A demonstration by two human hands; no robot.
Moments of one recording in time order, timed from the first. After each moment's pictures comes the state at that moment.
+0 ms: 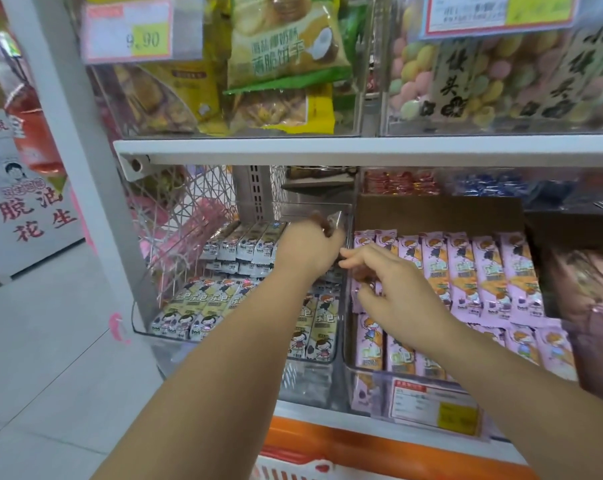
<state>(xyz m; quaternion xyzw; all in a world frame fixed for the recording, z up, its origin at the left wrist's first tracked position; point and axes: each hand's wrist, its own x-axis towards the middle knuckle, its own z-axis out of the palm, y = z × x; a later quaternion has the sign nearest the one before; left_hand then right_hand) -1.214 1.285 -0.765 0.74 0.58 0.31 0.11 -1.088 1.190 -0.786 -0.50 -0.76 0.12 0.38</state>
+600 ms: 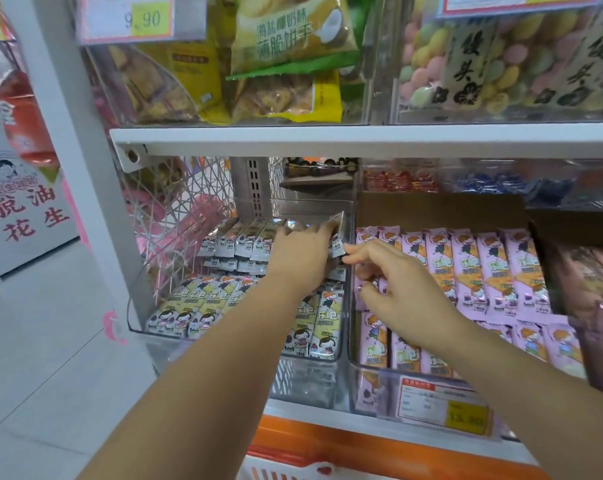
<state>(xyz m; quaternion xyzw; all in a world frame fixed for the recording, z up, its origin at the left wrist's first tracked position) -1.232 1.283 -0.782 0.83 0.53 0.11 -0.12 -1.088 1.190 -0.789 -0.50 -0.76 0.12 0.38</state>
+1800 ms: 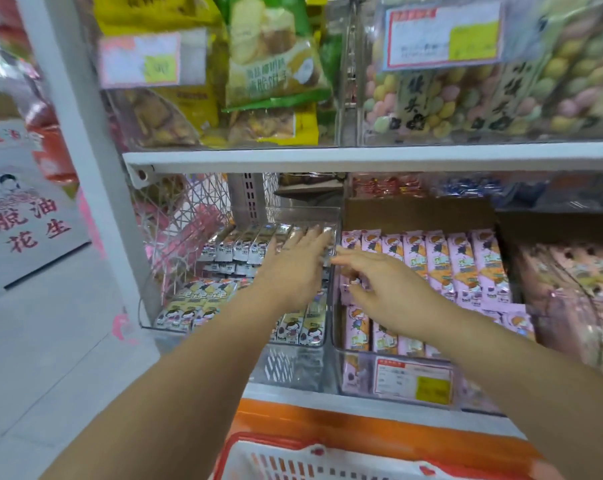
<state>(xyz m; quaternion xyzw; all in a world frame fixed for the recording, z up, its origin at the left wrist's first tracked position) -1.239 1.229 -0.762 0.85 0.52 0.12 0.02 -1.082 1.170 -0.769 -0.55 -0.80 0.08 0.25</state>
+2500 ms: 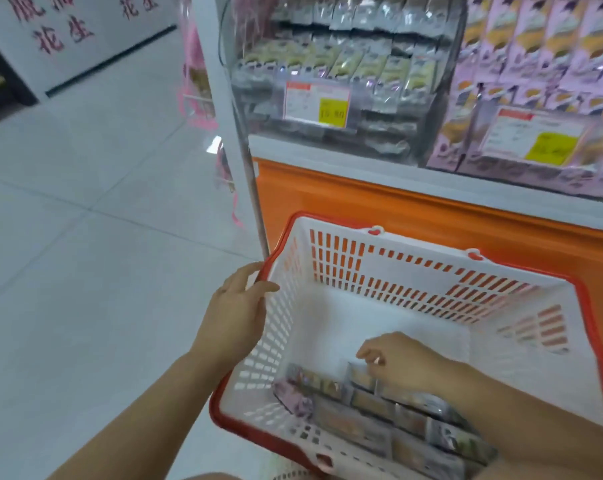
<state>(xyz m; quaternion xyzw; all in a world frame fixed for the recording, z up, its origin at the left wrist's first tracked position) -1.415 0.989 -1.012 0.75 0.63 0.17 0.12 -1.144 0.986 -1.044 -0.53 -0.75 0.37 -0.13</state>
